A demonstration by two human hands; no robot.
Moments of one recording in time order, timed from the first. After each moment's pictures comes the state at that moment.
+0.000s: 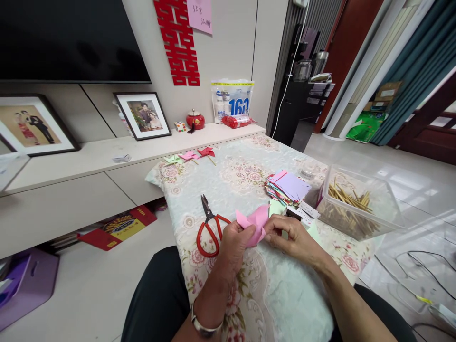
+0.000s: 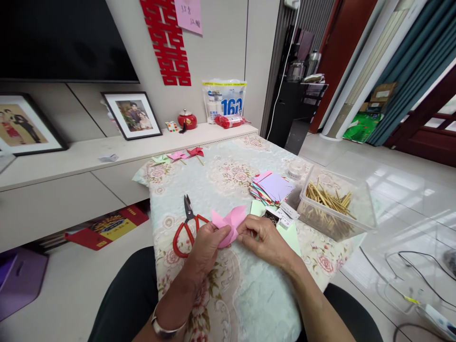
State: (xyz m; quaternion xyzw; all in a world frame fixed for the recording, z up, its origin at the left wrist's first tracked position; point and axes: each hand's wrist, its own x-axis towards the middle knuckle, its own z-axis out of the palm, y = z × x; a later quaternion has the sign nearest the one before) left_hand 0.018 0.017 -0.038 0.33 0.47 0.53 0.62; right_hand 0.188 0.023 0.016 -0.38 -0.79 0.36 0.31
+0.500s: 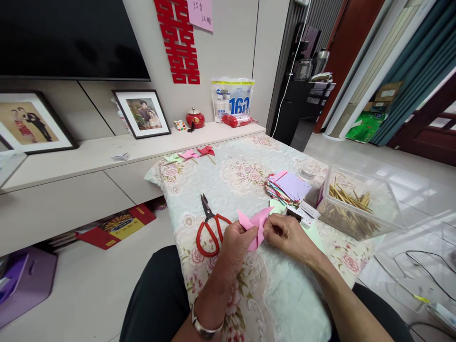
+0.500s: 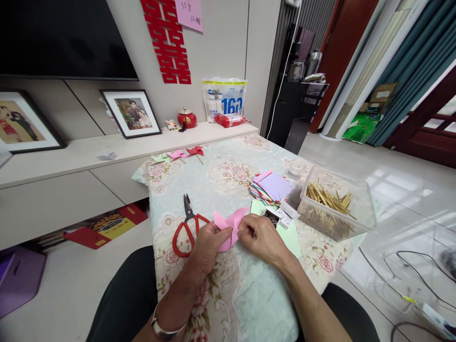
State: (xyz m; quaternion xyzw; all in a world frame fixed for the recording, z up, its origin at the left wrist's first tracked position) left_hand 0.018 0.017 -0.037 0.35 0.49 0.51 0.62; right_hand 0.180 0.028 0.006 -0.46 -0.78 0.31 0.28
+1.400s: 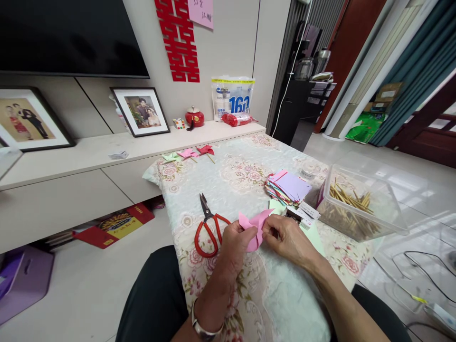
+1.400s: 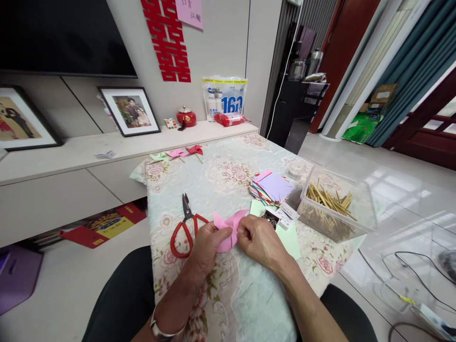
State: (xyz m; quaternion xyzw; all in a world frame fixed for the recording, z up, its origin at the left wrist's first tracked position) left_hand 0.020 0.018 -0.037 0.34 0.51 0.51 0.61; right_hand 0.175 0.024 0.009 -0.49 -0.80 0.24 0.24
